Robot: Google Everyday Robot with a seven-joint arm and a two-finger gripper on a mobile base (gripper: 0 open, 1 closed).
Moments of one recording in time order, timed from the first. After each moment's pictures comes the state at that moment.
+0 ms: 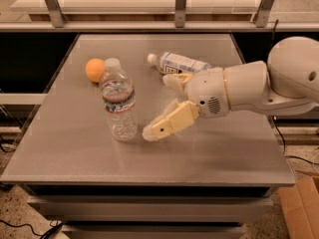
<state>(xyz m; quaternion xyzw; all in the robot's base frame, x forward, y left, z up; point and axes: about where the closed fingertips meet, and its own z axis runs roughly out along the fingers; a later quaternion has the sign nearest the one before) 0.456 0.012 0.914 -0.49 0.66 0.40 0.40</state>
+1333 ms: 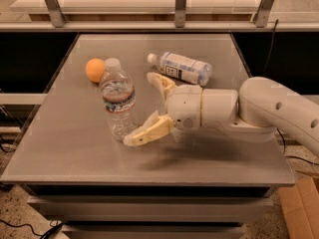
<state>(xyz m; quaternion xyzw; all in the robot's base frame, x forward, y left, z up) 0.480 0.053 0.891 -0.50 0.56 0.39 0.53</state>
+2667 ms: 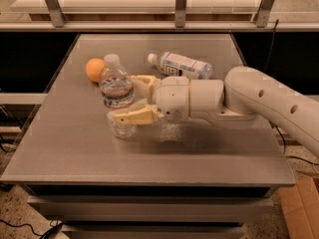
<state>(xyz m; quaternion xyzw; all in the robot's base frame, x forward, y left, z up) 0.482 0.083 0.908 -0.53 0.51 0.41 0.54</state>
